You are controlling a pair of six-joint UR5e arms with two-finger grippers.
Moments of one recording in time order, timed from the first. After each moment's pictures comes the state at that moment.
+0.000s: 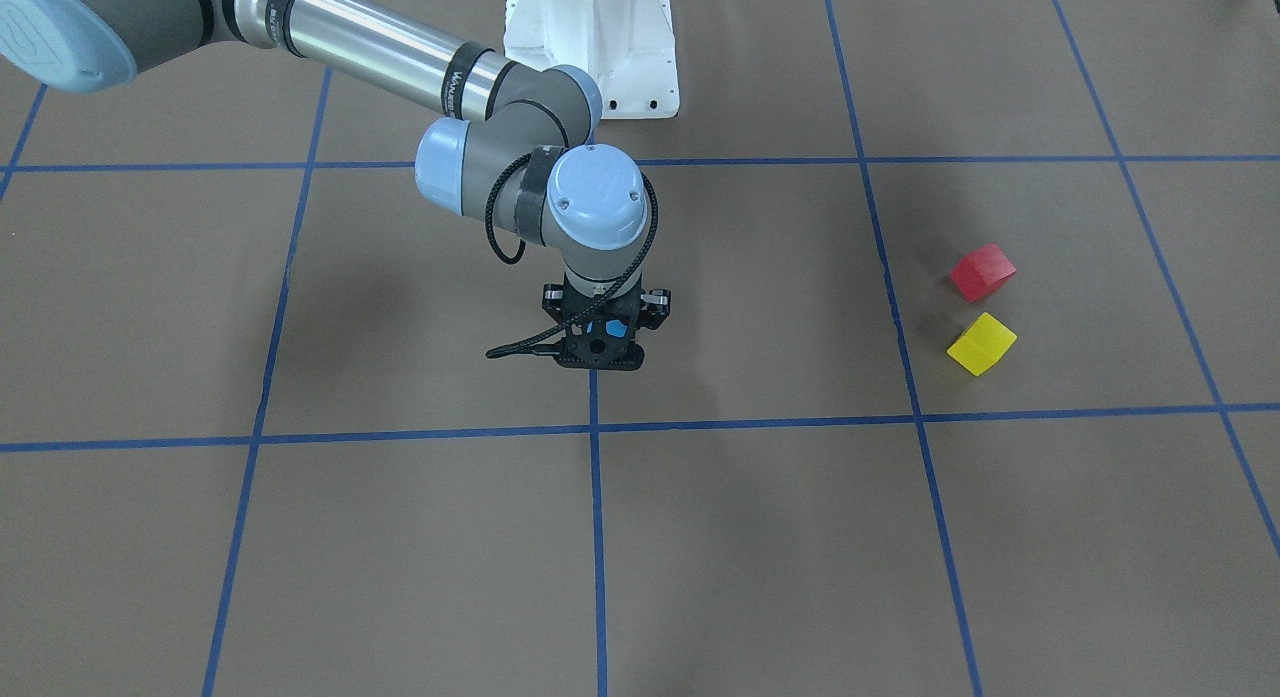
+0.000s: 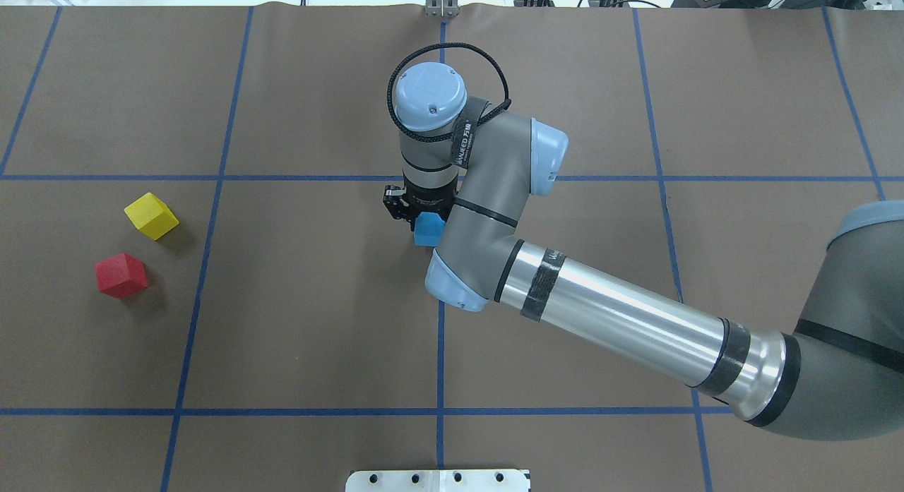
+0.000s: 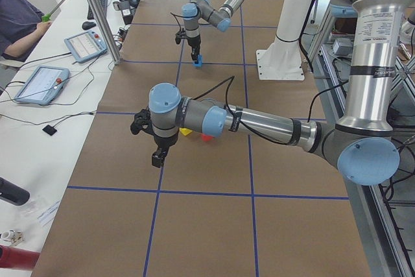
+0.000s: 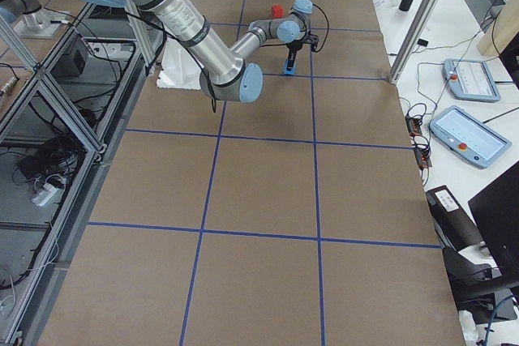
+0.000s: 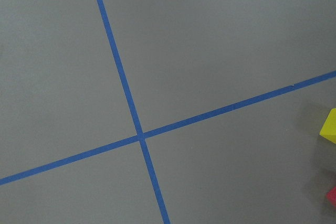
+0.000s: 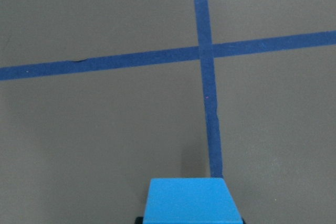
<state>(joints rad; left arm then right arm) -1.53 -1.61 -1.74 -1.63 -2.35 0.10 0.57 -0.58 1.18 -1.49 2.05 1.23</state>
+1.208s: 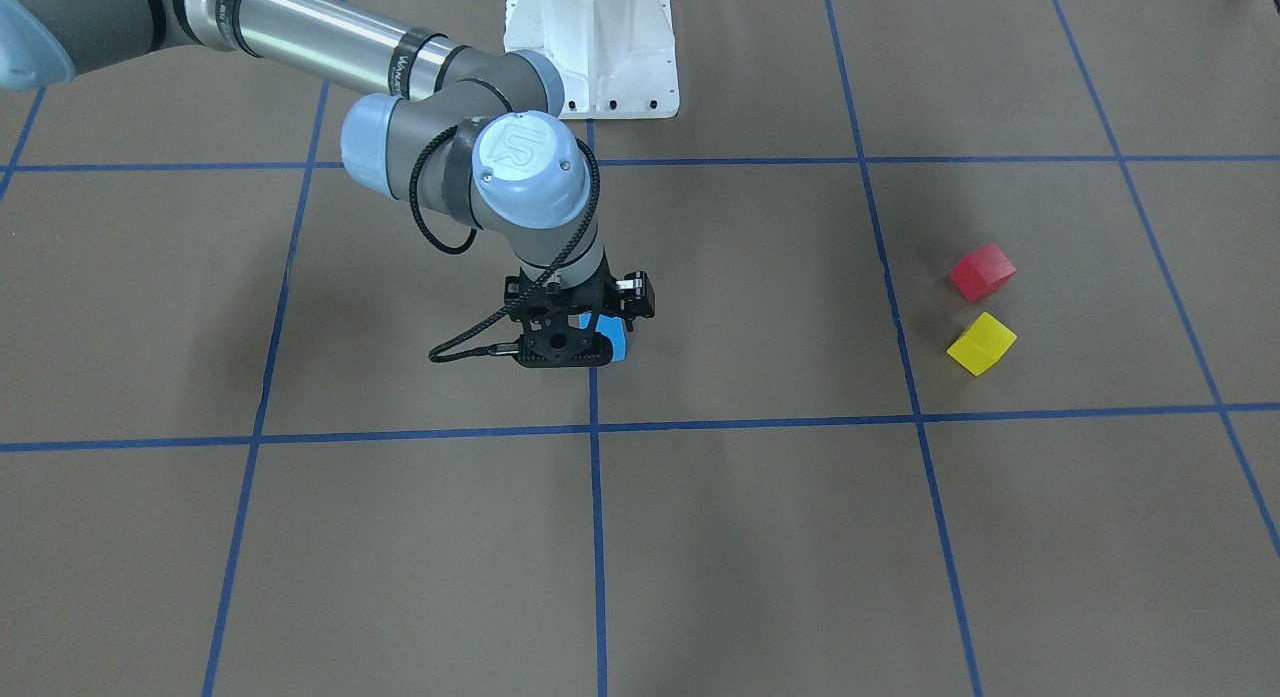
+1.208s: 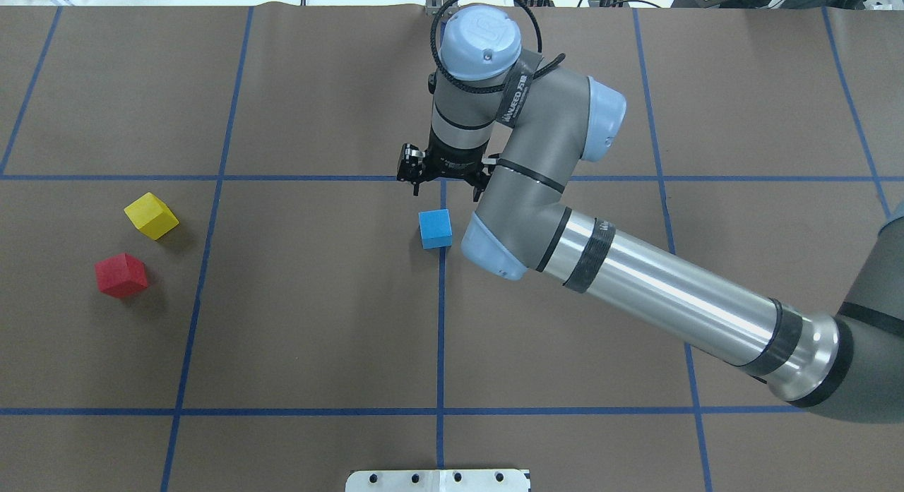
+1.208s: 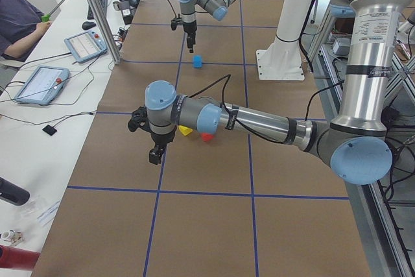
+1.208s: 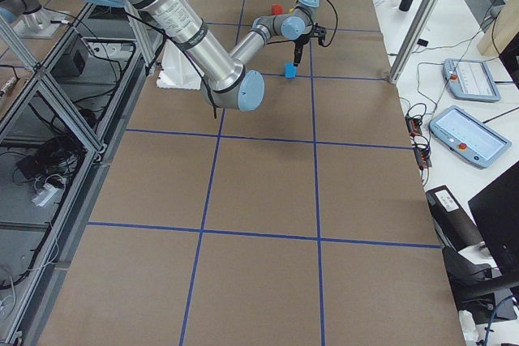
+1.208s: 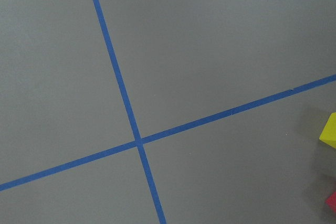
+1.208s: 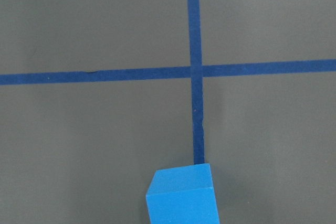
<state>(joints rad) -1.49 -1.64 -1.72 -1.62 -2.35 0.04 0.67 -0.66 1.37 -1.52 2.12 1.17</state>
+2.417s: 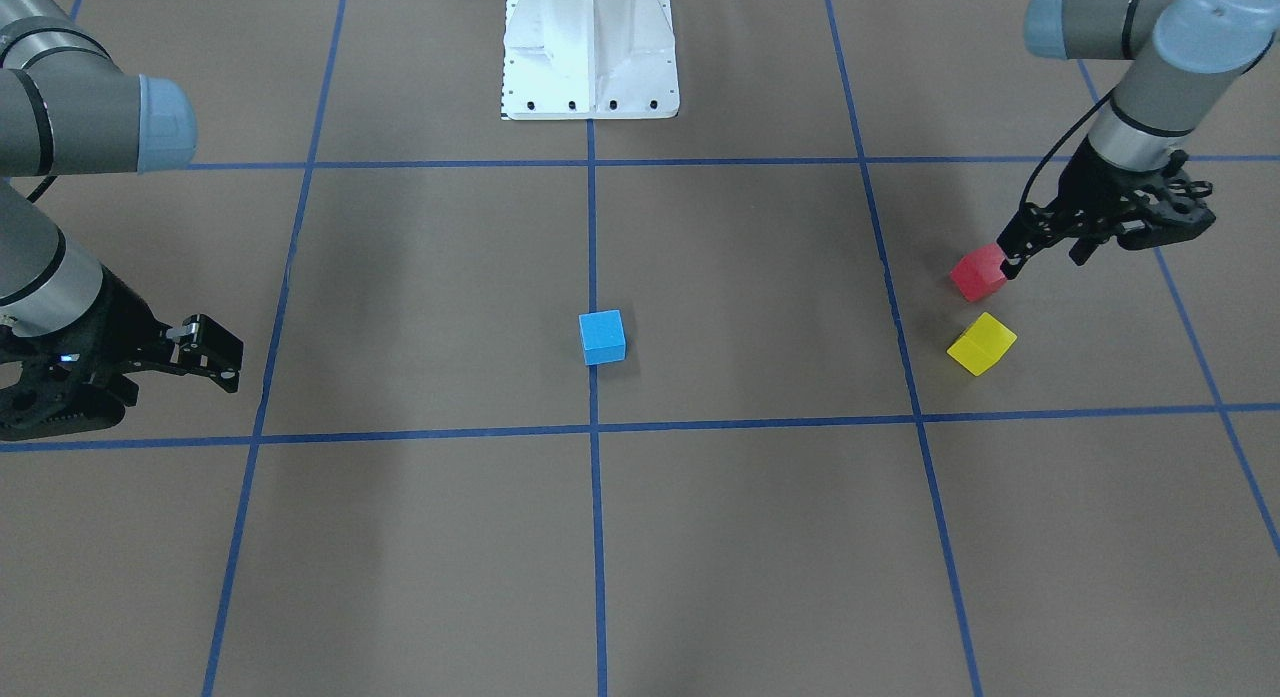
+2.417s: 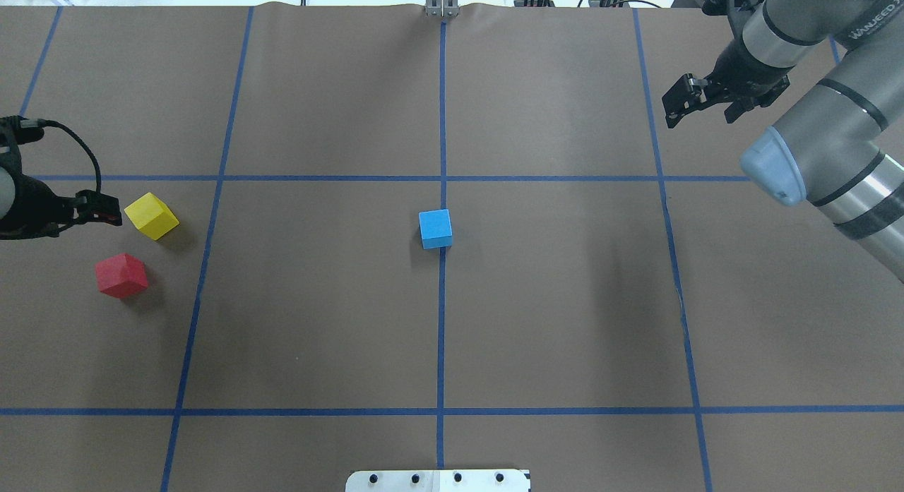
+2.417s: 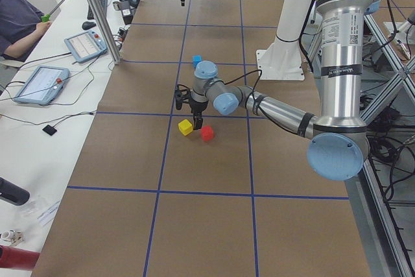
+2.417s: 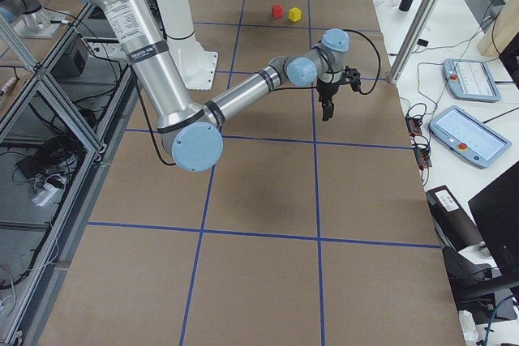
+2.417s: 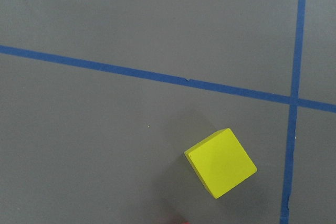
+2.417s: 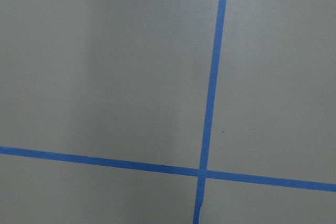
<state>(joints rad) -0.86 -1.51 -1.93 -1.97 -1.95 -1.13 1.05 -1.13 1.67 -1.58 2.19 0.63</state>
